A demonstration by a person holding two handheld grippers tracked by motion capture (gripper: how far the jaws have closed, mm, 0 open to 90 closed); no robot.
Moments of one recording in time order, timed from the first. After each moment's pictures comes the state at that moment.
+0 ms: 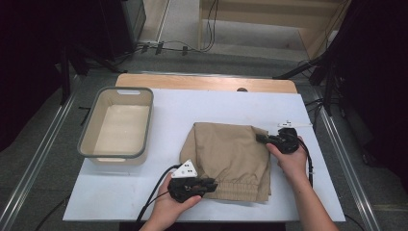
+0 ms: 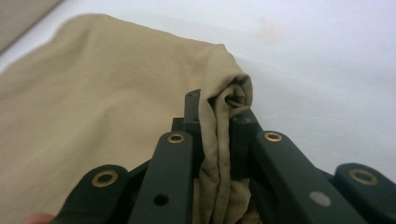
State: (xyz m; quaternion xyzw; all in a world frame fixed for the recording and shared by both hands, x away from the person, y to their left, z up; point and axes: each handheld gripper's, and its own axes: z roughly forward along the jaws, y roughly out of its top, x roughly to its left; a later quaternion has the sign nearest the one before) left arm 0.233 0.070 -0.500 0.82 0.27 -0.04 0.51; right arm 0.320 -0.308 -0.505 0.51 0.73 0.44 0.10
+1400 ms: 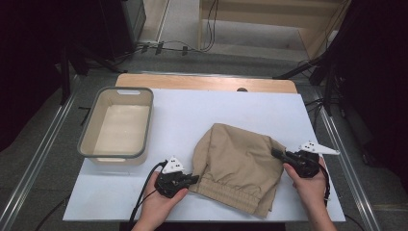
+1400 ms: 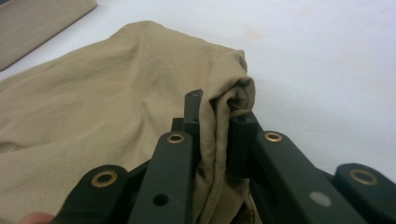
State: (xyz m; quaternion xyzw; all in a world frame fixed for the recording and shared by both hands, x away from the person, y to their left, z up) left arm 0.236 0.090 -0.500 0.82 0.34 0.01 0.45; right arm 0.242 -0.330 -0.497 0.50 0.71 0.47 0.16
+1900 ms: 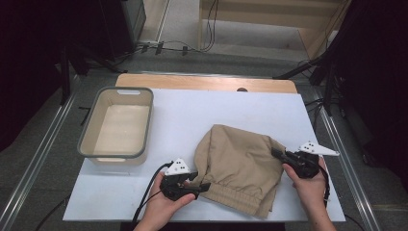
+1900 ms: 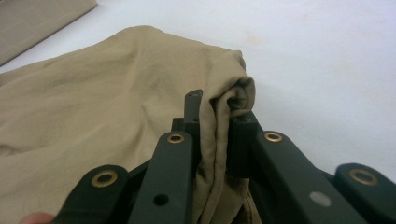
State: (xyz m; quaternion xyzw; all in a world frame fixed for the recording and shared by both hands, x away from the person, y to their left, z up) left arm 0.229 0.073 -0.500 0.84 0.31 -0.02 0.45; right arm 0.240 -0.326 -0.494 0.50 0.71 0.47 0.17
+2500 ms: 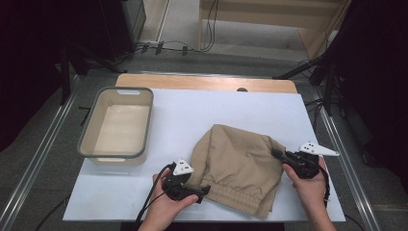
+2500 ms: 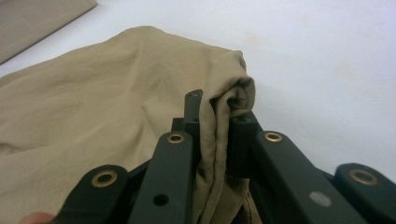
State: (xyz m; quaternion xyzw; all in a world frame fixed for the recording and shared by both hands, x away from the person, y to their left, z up) left arm 0.230 0.066 -0.508 0.85 0.36 0.01 0.40; right arm 0.239 -0.326 -0.494 0.49 0.71 0.46 0.18
